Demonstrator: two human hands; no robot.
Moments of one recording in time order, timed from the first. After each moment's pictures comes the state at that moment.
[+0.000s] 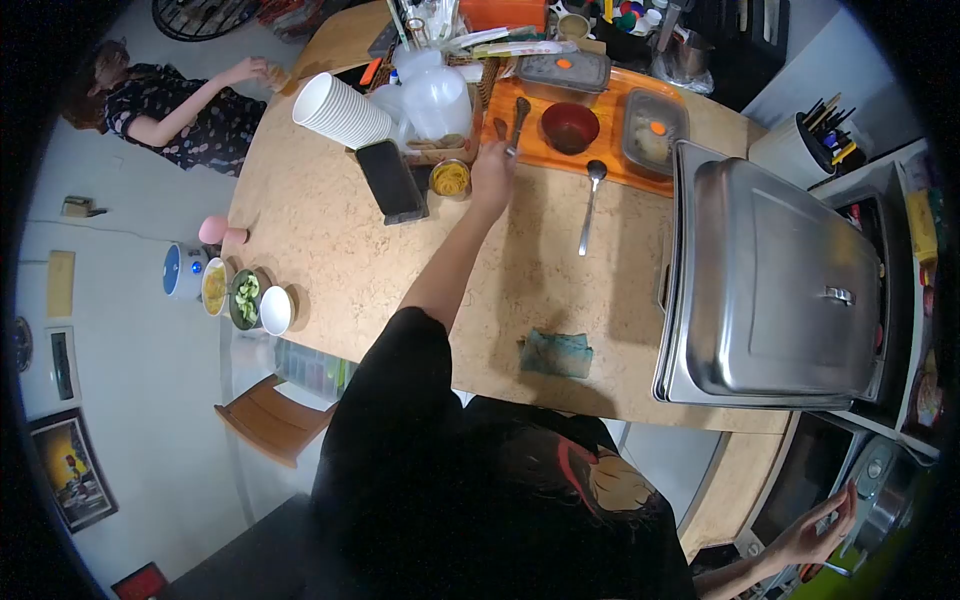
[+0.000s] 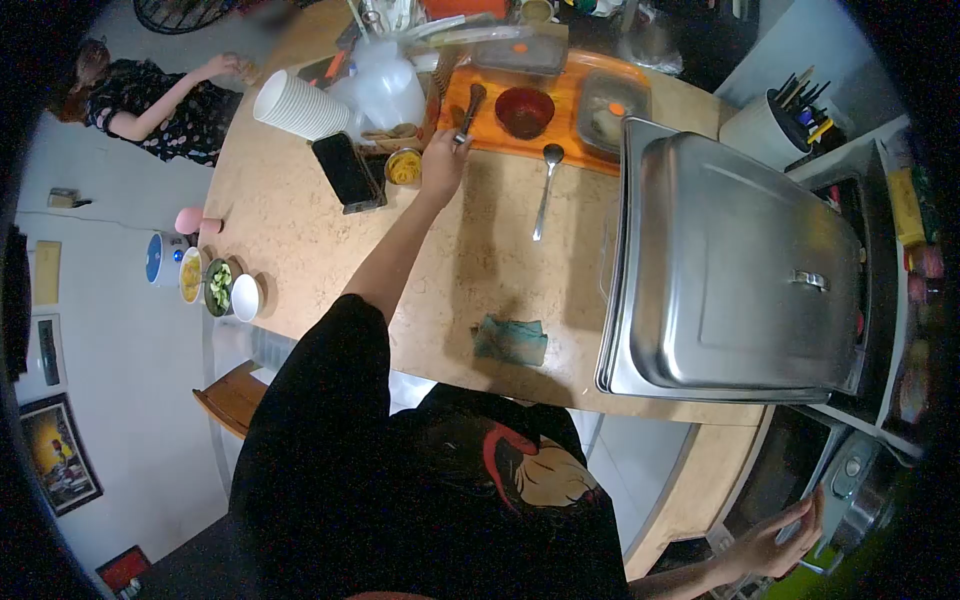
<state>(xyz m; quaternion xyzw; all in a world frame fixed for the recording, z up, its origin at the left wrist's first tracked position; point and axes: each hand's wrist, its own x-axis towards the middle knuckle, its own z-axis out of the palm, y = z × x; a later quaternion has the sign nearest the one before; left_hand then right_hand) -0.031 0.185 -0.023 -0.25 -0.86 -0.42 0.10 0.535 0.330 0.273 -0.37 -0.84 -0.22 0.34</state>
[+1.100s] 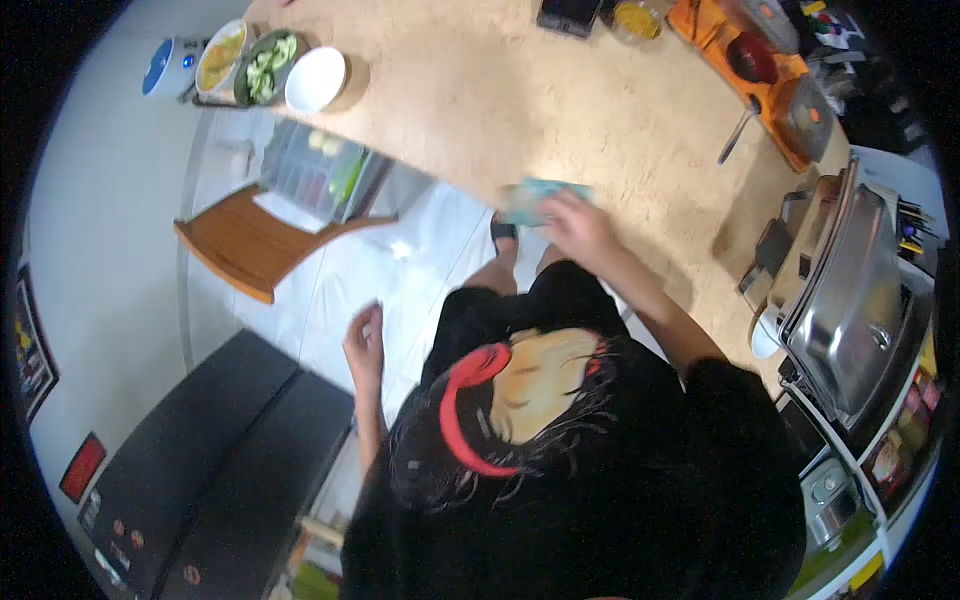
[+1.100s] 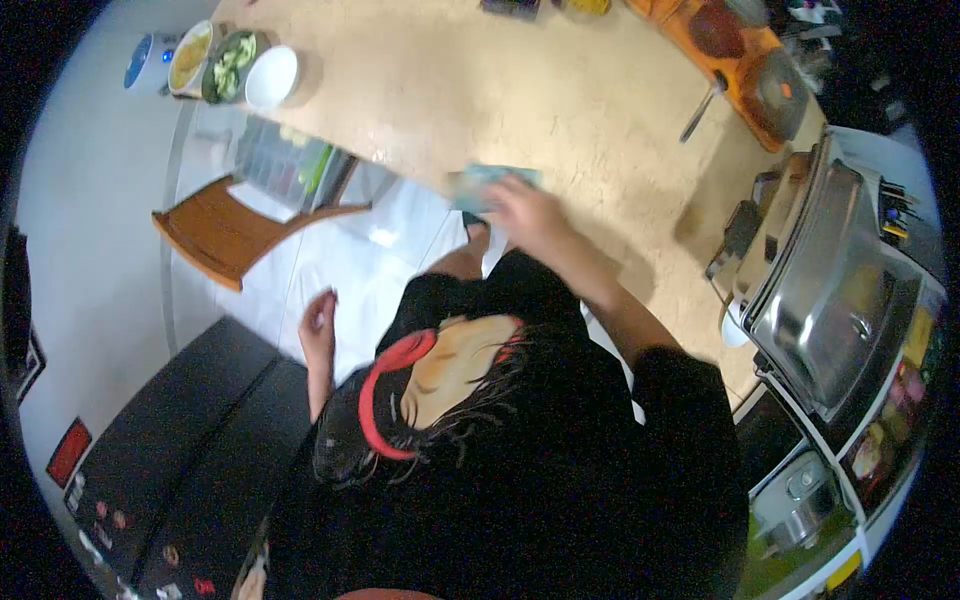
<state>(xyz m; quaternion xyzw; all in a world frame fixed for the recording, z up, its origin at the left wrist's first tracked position) 0.370 -0.322 -0.005 0.24 -0.85 -0.46 -0.08 0.241 0.052 -0.046 0.12 -0.88 0.43 -0.13</state>
